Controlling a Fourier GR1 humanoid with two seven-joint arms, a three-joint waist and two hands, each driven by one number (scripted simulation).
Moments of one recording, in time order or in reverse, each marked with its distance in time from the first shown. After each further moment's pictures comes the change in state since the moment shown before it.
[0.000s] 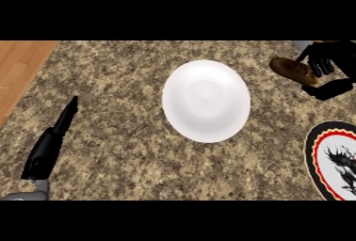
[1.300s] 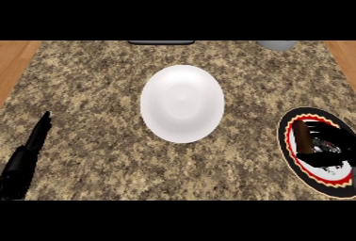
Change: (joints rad) left arm 0.129 0.065 0.061 -0.013 0.067 0.057 -0.002; right arm 0.572 0.159 -0.161 -0.217 -0.350 -0.009 0.663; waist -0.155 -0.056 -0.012
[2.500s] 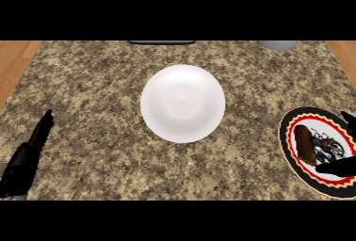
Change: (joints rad) left arm -0.025 0.097 -0.114 0.039 0.110 0.105 0.002; right arm 0.129 -0.236 0.116 -0.338 -0.250 -0.133 0.229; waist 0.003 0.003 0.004
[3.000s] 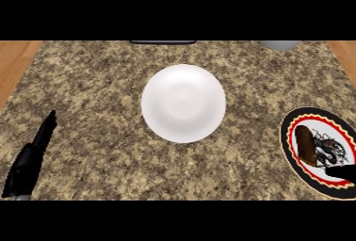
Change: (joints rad) left arm -0.012 0.025 -0.054 0.039 0.032 0.049 -0.031; right arm 0.115 -0.110 -0.005 -0.213 -0.095 -0.184 0.068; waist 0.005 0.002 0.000
